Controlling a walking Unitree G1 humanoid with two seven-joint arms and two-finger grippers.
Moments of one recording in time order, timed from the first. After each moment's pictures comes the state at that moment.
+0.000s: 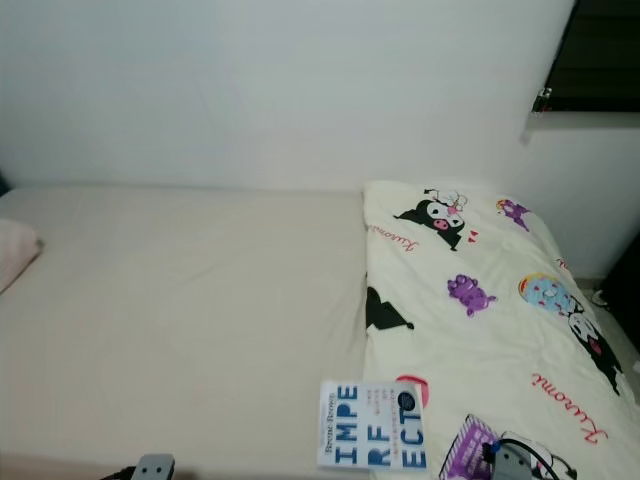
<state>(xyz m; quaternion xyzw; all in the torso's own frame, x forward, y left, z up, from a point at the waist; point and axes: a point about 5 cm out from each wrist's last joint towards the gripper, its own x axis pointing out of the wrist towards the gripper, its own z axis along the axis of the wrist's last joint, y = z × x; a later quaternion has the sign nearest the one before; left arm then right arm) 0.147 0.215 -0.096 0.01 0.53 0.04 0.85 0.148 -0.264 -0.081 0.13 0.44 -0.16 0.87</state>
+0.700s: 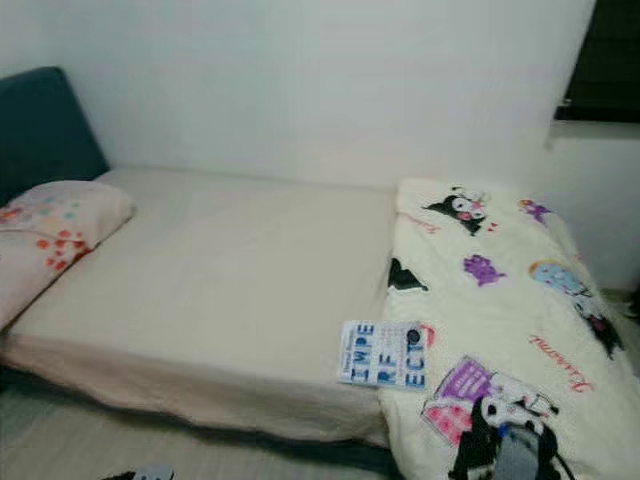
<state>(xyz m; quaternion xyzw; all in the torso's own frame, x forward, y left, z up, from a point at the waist) 0.136 0.221 -0.099 0.08 0.55 0.01 0.83 0.181 -0.274 -0.061 0.12 0.38 -0.16 0.90</state>
